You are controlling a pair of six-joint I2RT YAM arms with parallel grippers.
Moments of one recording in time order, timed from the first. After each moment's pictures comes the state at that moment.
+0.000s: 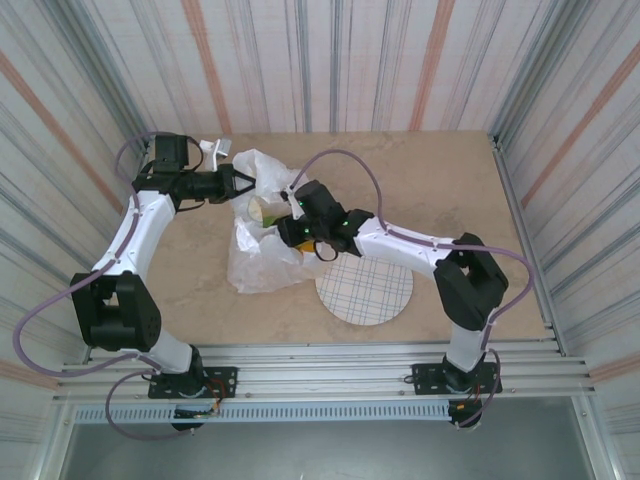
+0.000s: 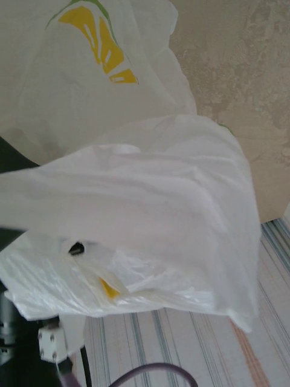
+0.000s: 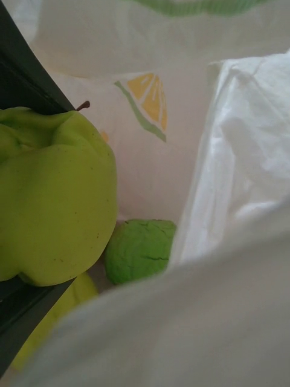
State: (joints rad) left arm -0.04 1.53 1.35 -0.60 0.92 -0.28; right arm 0.86 1.82 1.34 -0.16 -0.11 0.41
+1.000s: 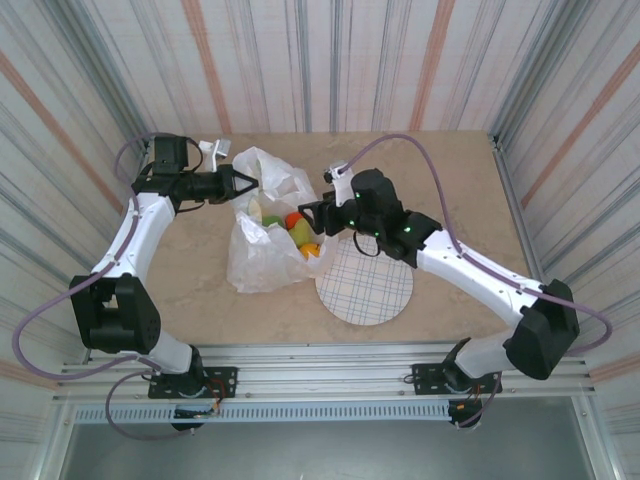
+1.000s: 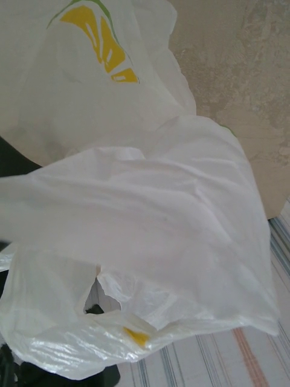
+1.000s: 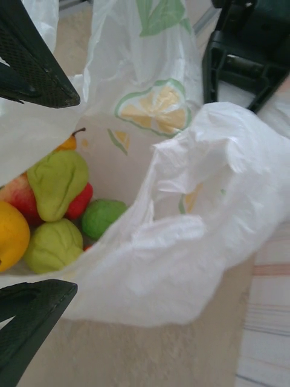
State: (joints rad) left arm -0.04 1.52 1.33 -0.58 0.92 -0.29; right arm 0.76 1.38 1.17 -0.19 -0.09 0.26
